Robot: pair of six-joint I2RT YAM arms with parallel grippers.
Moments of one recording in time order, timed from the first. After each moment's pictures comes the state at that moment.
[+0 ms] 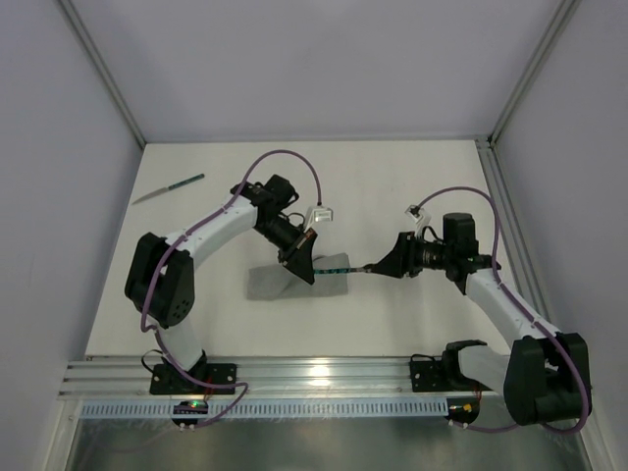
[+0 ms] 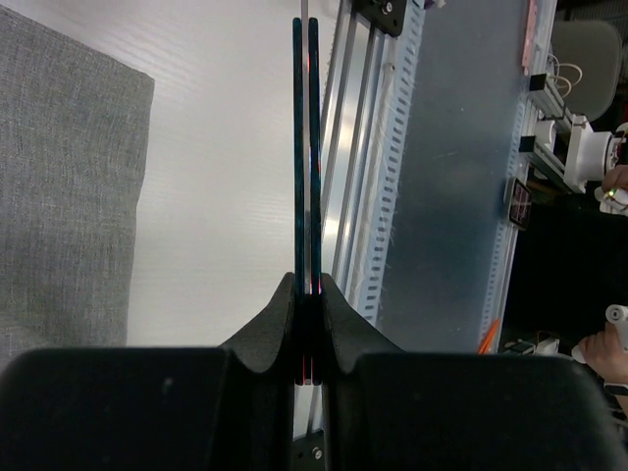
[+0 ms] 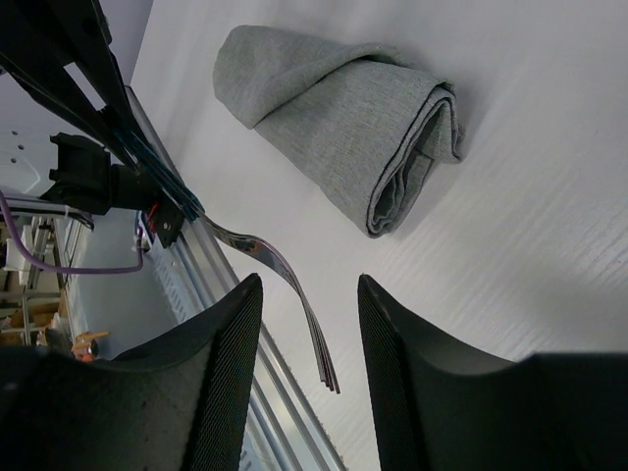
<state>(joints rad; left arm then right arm) -0.56 1.77 1.40 -1.06 1.00 0.41 0.10 1.11 0.58 -0.21 -0.95 0.23</state>
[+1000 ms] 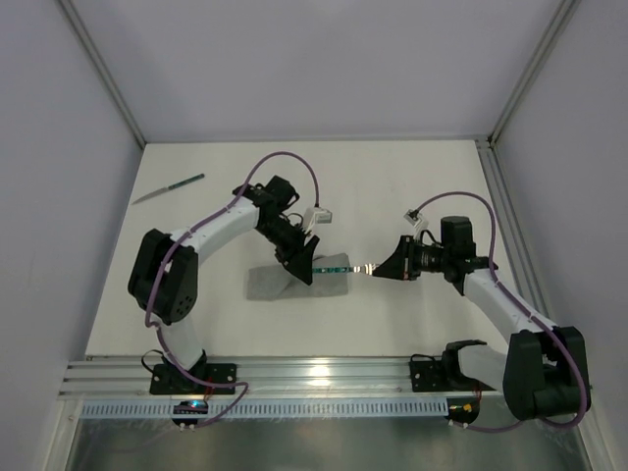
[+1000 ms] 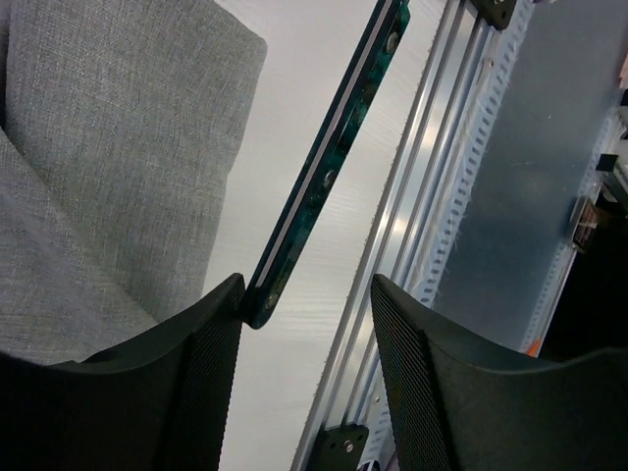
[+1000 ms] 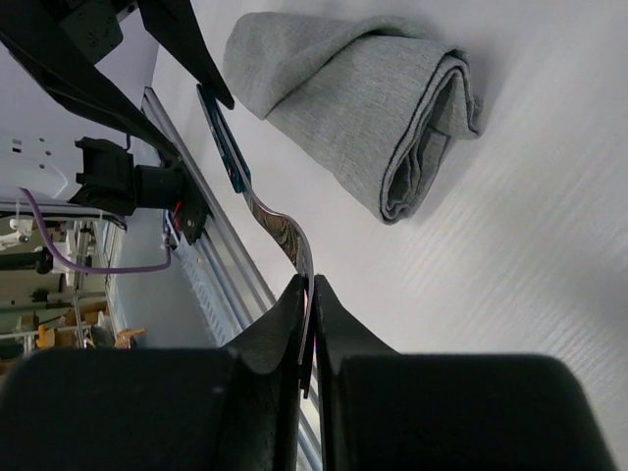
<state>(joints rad) -0.55 1.79 1.38 -0.98 0.84 0.36 0.10 1.13 0.55 -0.16 -0.99 0.32</state>
